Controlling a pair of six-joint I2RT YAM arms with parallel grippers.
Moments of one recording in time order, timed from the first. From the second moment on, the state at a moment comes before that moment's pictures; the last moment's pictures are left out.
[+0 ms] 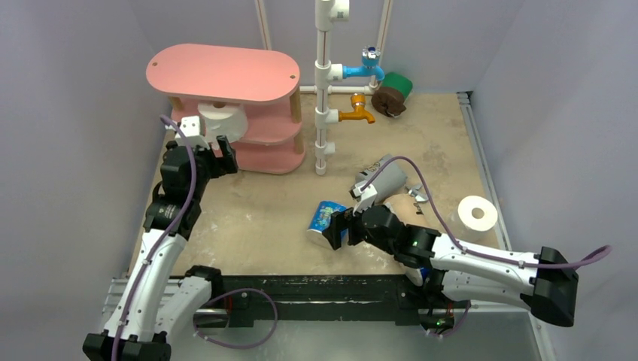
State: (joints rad) left arm -0.15 0.79 0.87 -0.36 -0.17 -0.22; right arm 1.10 0.97 0.53 -0.08 0.27 0.56
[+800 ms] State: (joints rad) left arm -0.20 0.98 0.98 -0.26 -0.21 -0.10; right arm 1.10 0.93 0.50 -0.06 0.27 0.55
